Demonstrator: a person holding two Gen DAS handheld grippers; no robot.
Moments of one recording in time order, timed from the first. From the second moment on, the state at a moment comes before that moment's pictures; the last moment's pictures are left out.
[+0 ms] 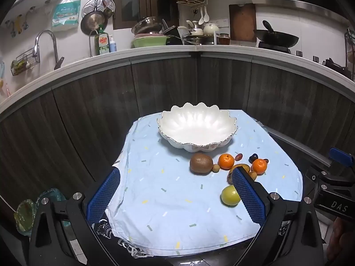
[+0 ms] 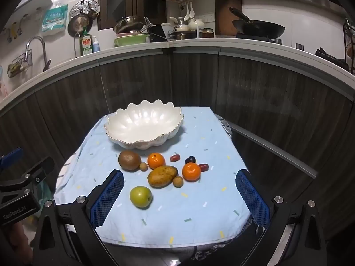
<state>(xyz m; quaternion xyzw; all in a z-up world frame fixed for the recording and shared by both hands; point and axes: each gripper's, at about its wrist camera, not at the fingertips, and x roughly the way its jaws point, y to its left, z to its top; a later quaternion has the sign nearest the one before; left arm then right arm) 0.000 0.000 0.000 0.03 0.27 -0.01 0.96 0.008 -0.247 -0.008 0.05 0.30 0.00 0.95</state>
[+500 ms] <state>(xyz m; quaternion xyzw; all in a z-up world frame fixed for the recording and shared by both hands) 0.000 0.002 0.000 0.03 0.27 -0.01 0.96 0.006 -0.247 -0.008 0.05 0.29 0.00 0.95</state>
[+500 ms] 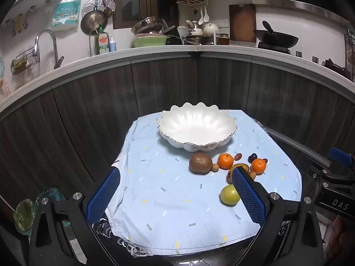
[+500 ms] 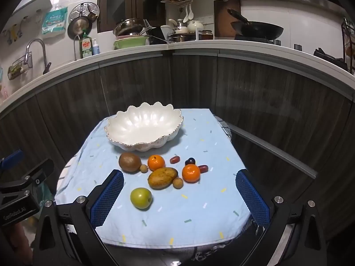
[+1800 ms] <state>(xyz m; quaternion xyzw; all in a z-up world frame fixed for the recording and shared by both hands) 0.001 -0.001 -0.007 0.03 0.28 -0.01 0.96 0.006 -0.249 -0.007 0.05 0.29 0.00 0.95</state>
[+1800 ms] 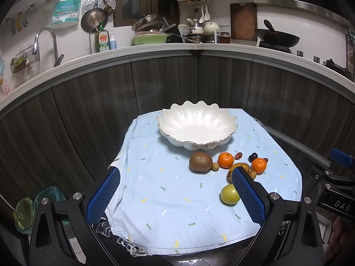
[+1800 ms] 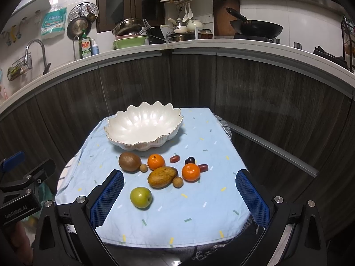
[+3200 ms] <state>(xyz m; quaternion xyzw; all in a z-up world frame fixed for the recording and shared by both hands) 0.002 -0.001 -0.007 0.03 0.28 -0.01 0.96 0.006 -0.251 -0.004 0.05 0.30 0.01 0.95</state>
